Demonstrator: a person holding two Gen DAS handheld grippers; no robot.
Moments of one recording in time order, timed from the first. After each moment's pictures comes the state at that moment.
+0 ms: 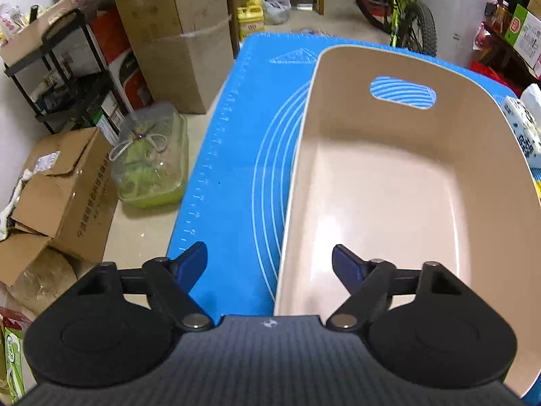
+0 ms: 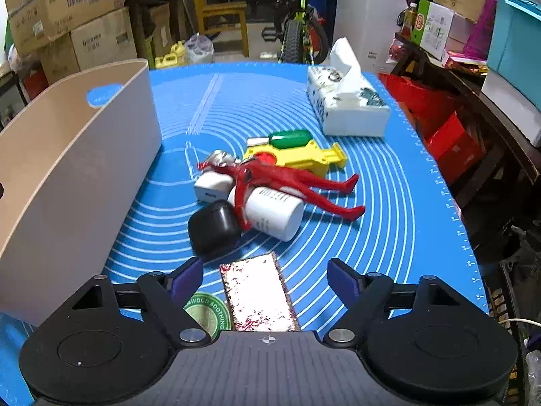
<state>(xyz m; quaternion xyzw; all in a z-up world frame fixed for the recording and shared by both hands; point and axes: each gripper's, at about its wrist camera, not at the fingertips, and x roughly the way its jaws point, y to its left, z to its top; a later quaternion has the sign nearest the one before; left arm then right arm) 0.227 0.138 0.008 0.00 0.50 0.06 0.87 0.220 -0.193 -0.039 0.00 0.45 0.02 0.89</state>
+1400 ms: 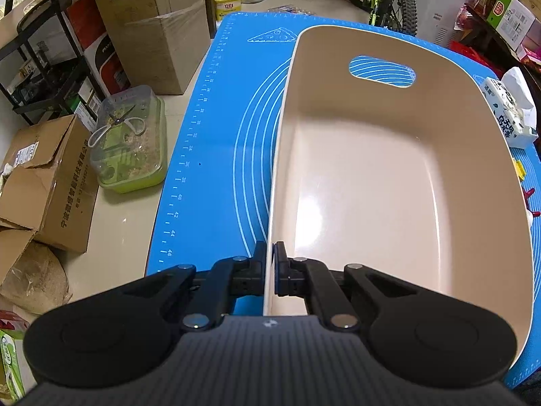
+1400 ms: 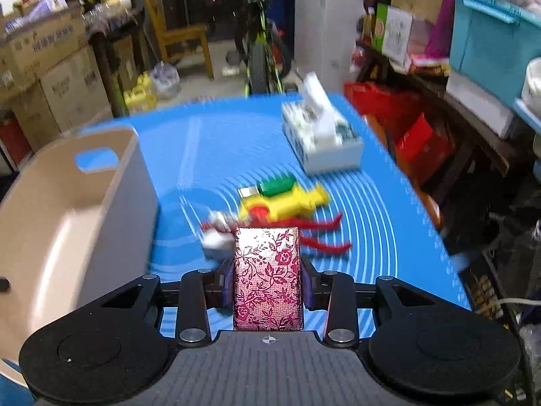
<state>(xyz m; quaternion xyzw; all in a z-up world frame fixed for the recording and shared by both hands) 0.234 0.144 0.006 -0.01 0.53 0.02 0.85 0.228 -0.177 0.030 0.05 0.40 -0.04 0.91</state>
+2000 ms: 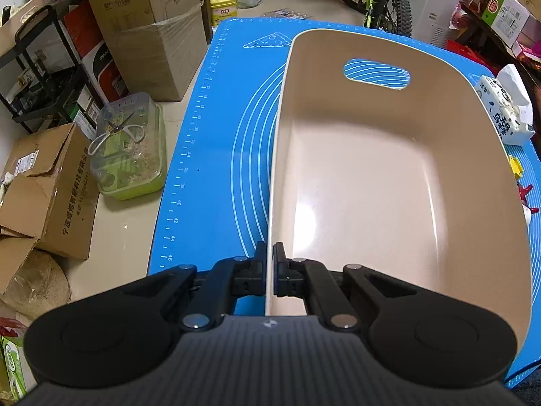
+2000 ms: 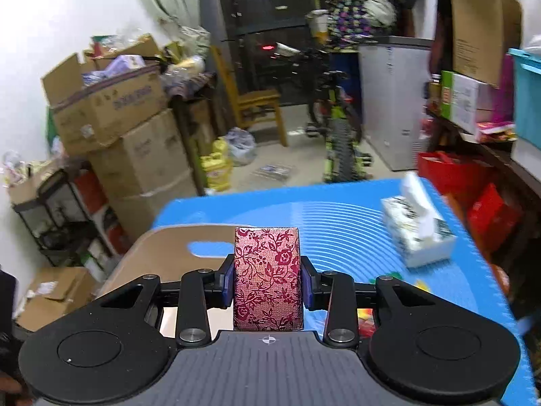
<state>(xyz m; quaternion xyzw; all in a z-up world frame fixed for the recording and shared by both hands) 0.231 0.139 0.008 0.00 0.53 0.01 0.85 0.251 -0.108 0.090 0.08 0.30 0.09 0.95</state>
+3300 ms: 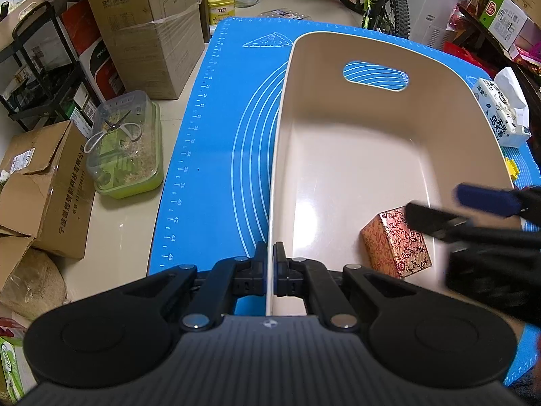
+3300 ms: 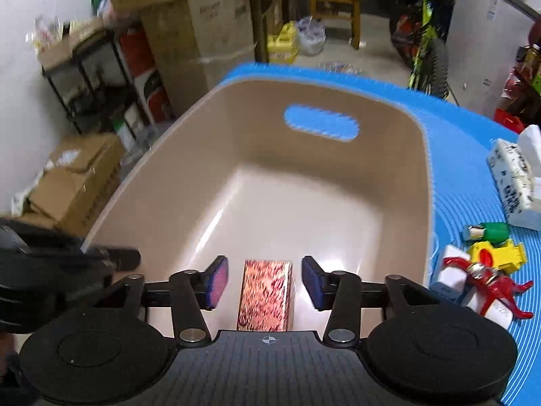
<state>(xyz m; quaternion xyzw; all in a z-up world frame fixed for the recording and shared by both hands) 0.229 0.144 0.010 -0.01 0.53 0.00 0.85 0.267 -0.002 0.025 -0.02 0.46 0.17 0.87</state>
